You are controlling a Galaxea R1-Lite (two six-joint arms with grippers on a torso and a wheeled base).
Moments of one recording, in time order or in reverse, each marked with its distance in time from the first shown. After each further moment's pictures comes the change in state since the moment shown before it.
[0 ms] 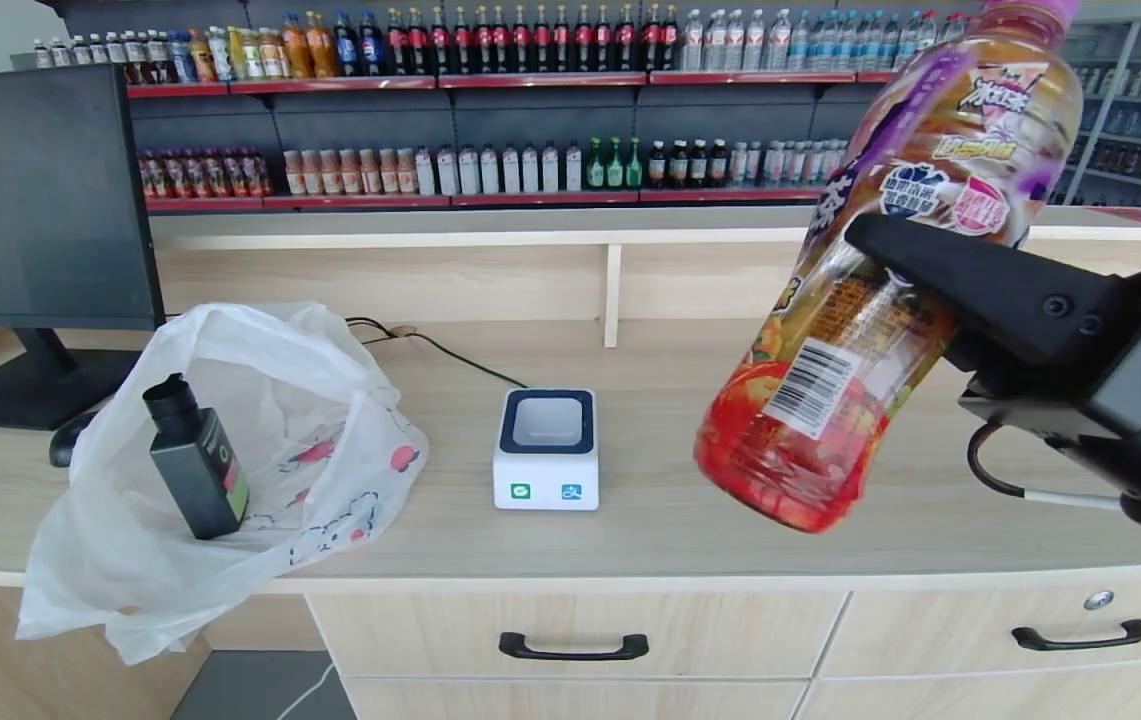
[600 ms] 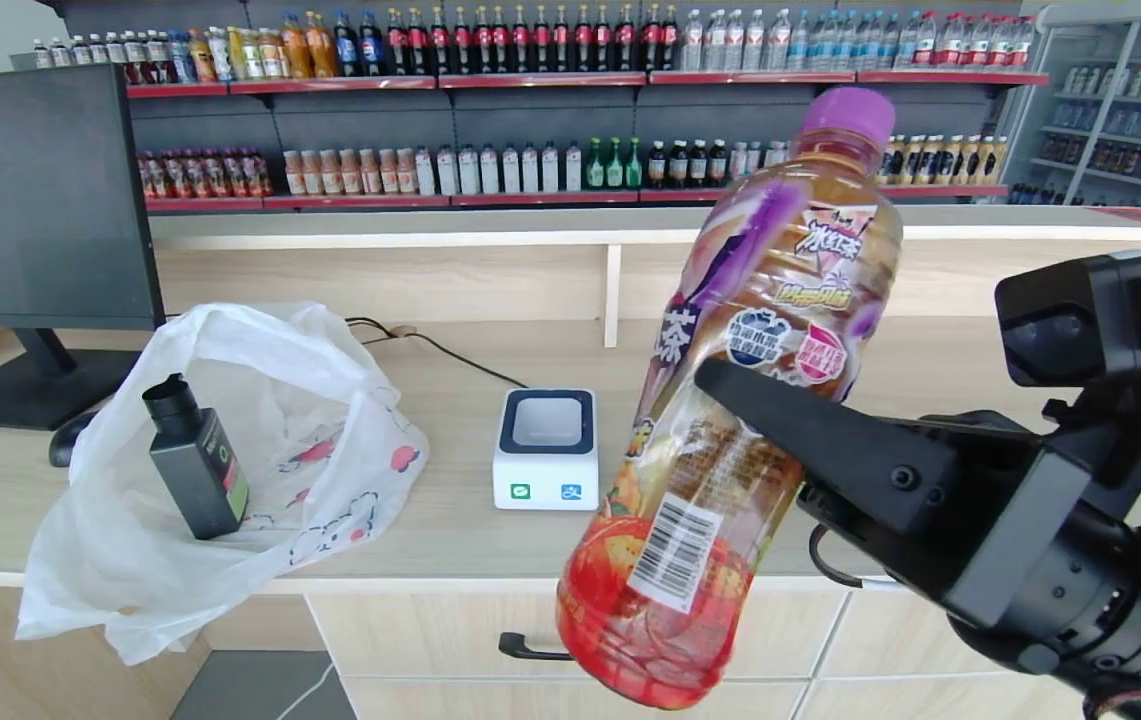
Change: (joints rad) left arm 0.000 0.000 0.000 0.000 0.000 0.000; right arm 0.143 0.242 0.138 -0.464 0.109 0.122
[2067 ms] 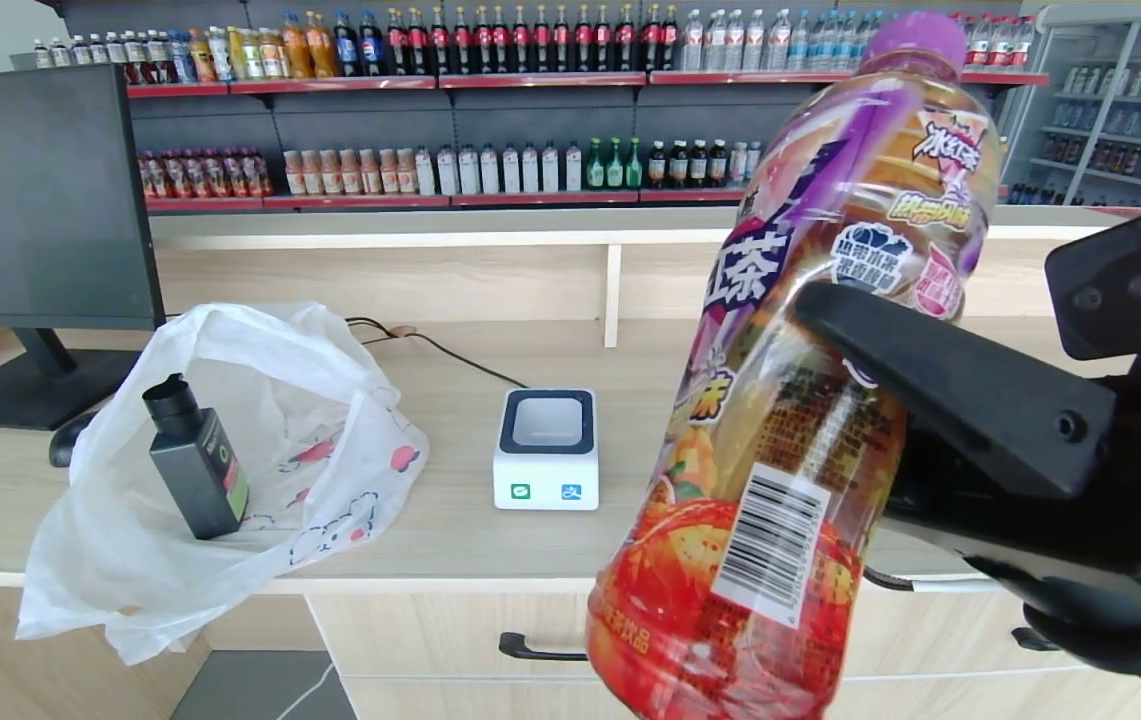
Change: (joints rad) left arm 0.000 0.000 0.000 0.000 0.000 0.000; right arm 0.005 -0.070 -0.011 -0.007 0.043 0.186
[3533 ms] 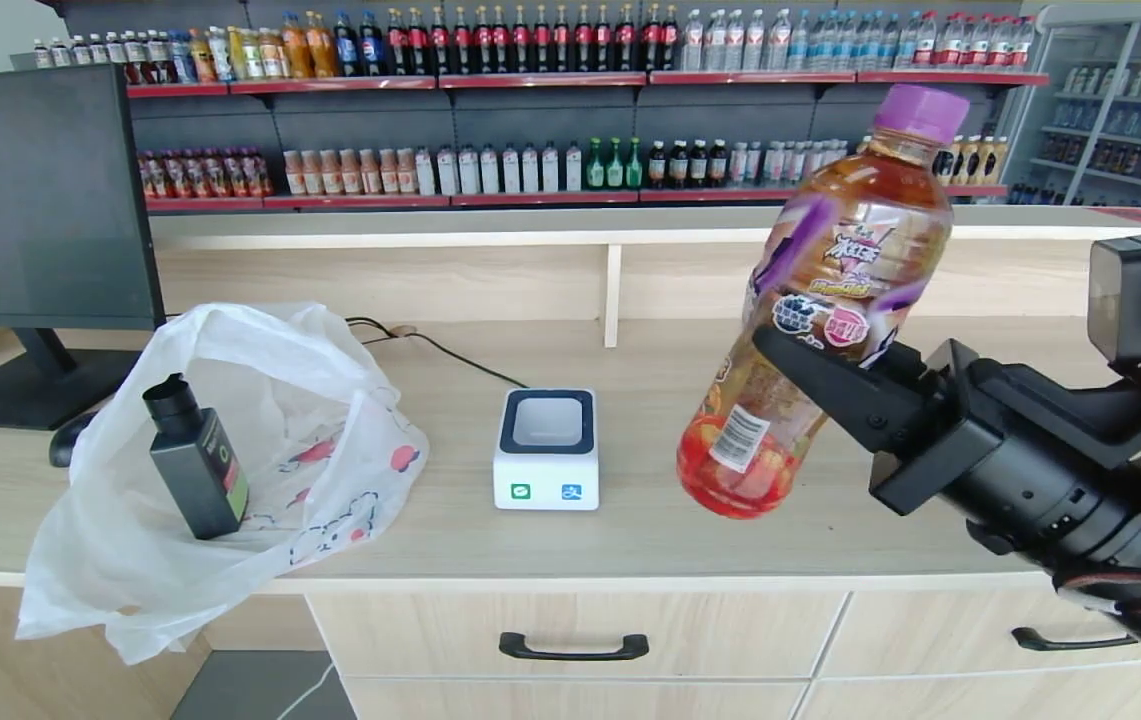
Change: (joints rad) left arm 0.000 0.000 0.000 0.000 0.000 0.000; right arm -0.272 0.090 0.025 0.000 -0.014 -0.697
